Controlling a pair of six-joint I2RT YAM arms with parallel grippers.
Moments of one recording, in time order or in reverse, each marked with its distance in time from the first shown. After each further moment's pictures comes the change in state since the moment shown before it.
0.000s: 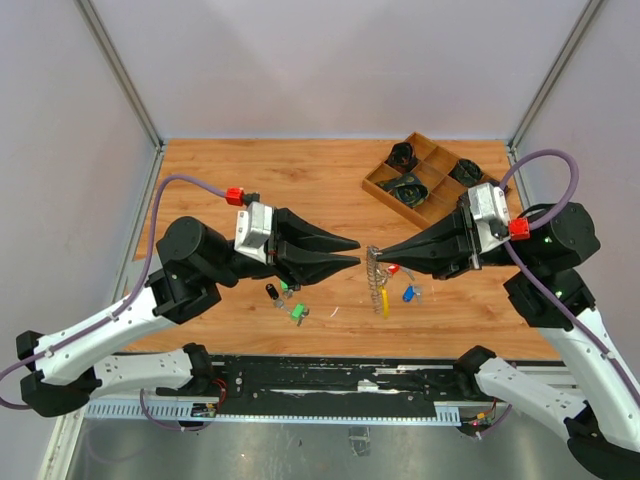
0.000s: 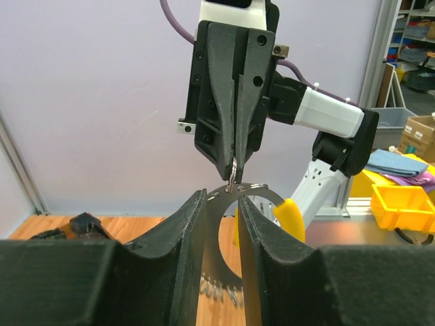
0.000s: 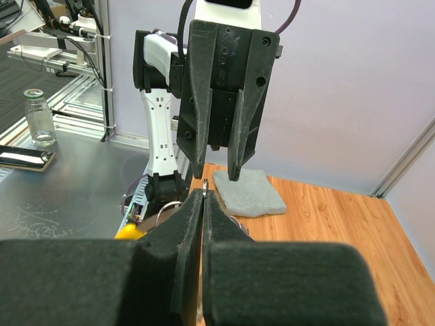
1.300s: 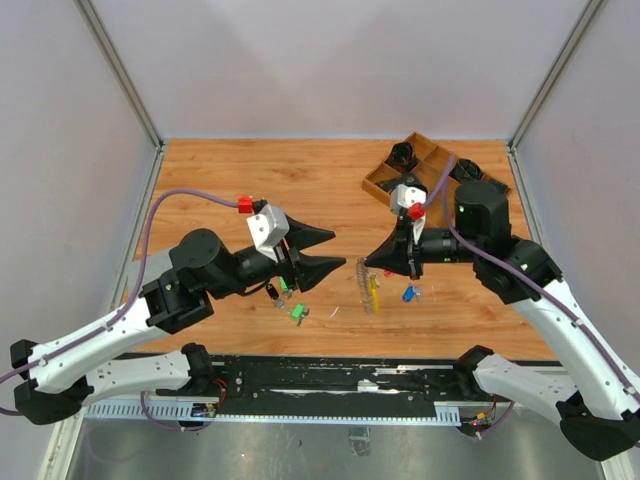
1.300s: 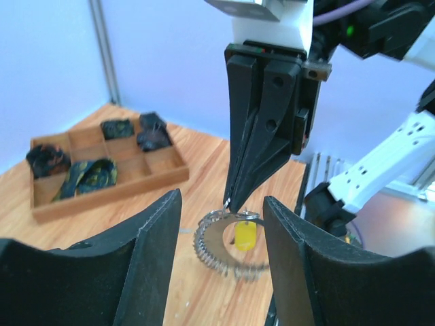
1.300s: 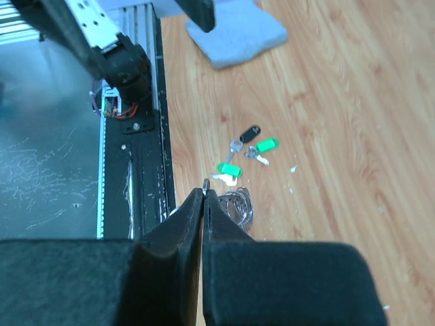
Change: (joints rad) left arm 0.000 -0.092 -0.145 -0.223 -0.339 0.032; right arm 0.000 0.133 -0.039 -0.618 0.271 -0.298
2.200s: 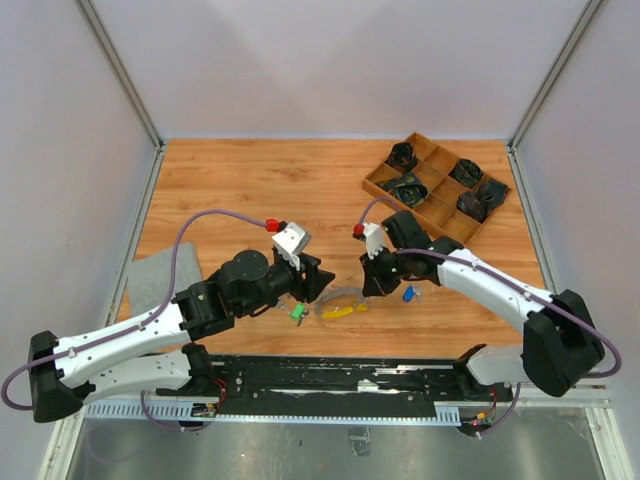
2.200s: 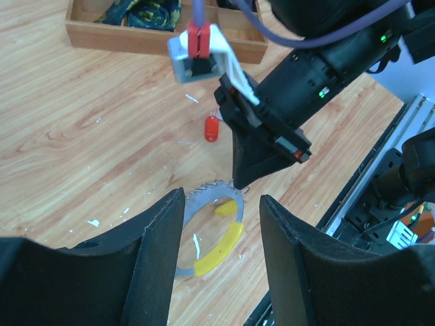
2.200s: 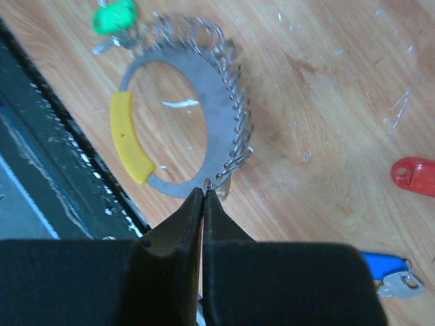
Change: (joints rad) left arm -0.001 0.028 -0.255 -0.059 -0.292 -0.187; right arm 0.000 0.396 -0.377 0.155 0.320 0.161
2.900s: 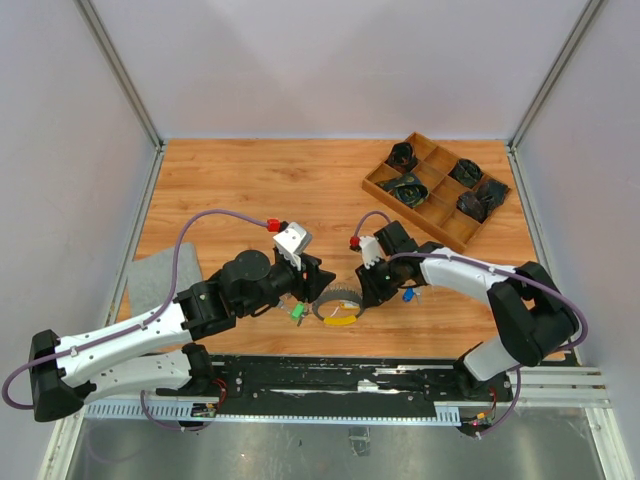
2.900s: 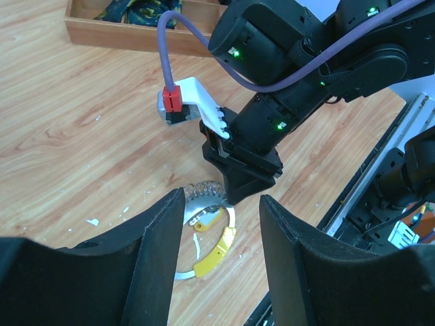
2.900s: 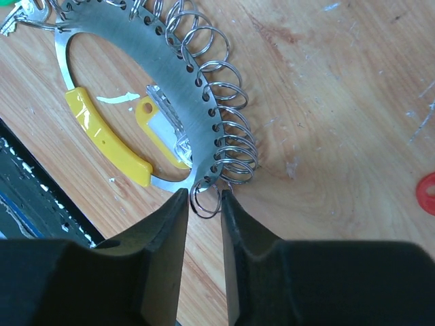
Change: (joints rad) left arm 0.000 0.005 -0.001 0.003 -0.001 -0.002; right arm -0.015 0.154 -0.059 0.107 0.017 0.000
